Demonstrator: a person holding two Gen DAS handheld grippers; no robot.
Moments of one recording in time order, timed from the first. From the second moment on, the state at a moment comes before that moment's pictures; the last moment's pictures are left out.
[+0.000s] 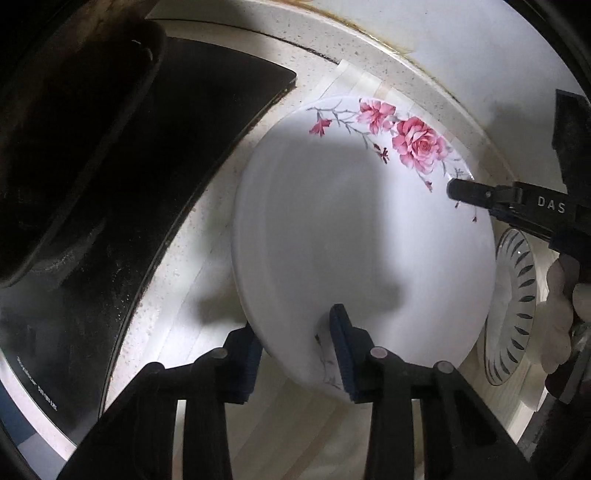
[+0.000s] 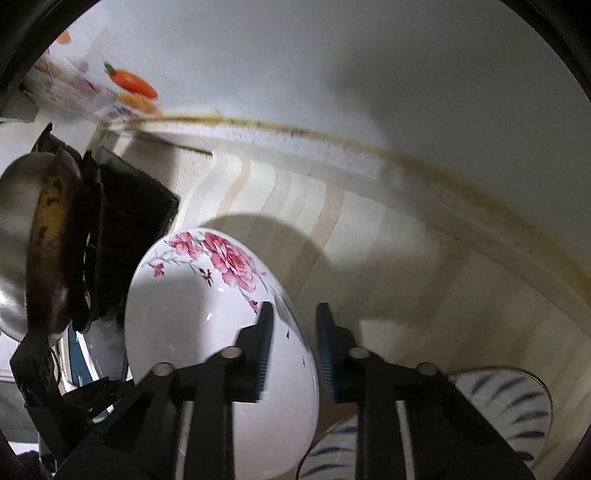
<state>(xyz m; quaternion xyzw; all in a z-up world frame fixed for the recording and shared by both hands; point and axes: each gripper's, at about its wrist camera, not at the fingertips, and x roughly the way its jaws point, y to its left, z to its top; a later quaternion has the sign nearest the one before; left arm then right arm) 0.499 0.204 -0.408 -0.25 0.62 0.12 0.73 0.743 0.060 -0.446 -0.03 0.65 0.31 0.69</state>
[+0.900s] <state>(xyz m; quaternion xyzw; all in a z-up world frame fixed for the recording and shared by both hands) 0.460 0.105 -0.329 -0.17 0.60 0.01 0.78 0.624 -0.077 -0.361 0.04 0.60 0.29 0.75</state>
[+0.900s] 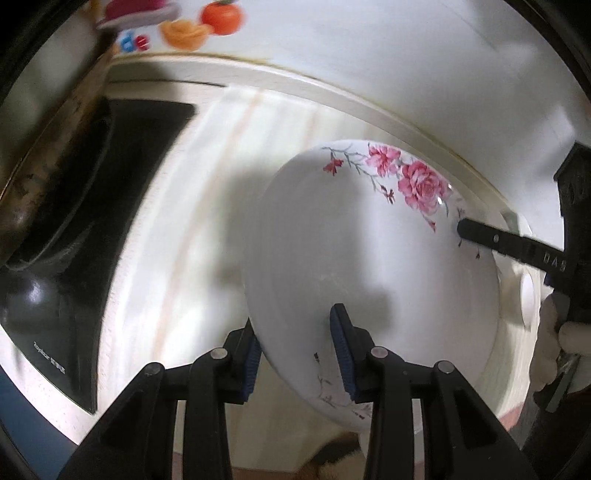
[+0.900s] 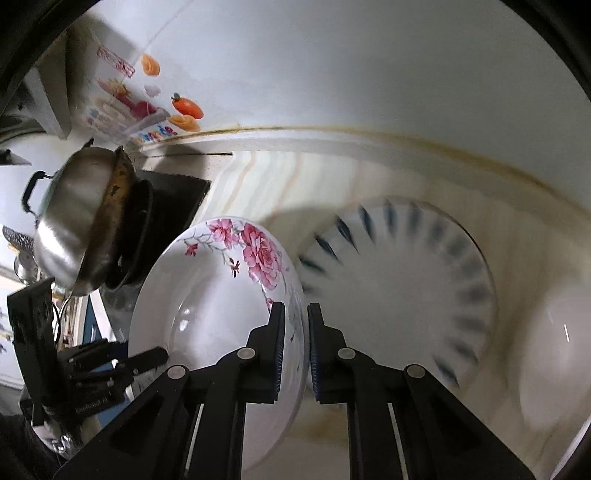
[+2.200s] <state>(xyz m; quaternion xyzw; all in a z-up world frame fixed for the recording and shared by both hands) 0.440 -0.030 -0.395 0.02 0.69 -0.05 0.73 0.448 -0.248 -0.421 0.14 0.65 0.15 0.73</state>
